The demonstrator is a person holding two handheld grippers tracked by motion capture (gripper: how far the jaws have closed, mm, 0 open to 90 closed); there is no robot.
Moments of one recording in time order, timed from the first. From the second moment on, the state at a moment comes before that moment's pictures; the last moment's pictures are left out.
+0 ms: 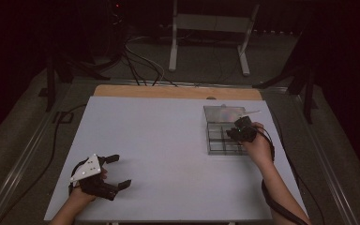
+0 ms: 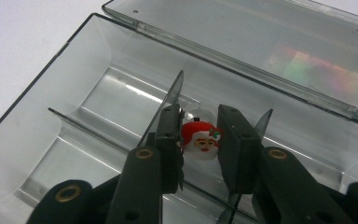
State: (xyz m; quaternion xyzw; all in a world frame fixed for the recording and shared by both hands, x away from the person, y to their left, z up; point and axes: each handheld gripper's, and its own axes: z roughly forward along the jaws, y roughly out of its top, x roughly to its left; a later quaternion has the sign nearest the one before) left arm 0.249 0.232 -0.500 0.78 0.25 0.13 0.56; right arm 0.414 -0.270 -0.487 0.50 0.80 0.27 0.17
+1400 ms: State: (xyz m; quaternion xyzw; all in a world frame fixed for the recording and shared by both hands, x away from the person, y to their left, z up) left arm 0.250 0.231 -0.500 0.78 0.25 0.13 0.56; right arm 0.386 -0.280 -0.447 0.47 0.77 0.42 0.09
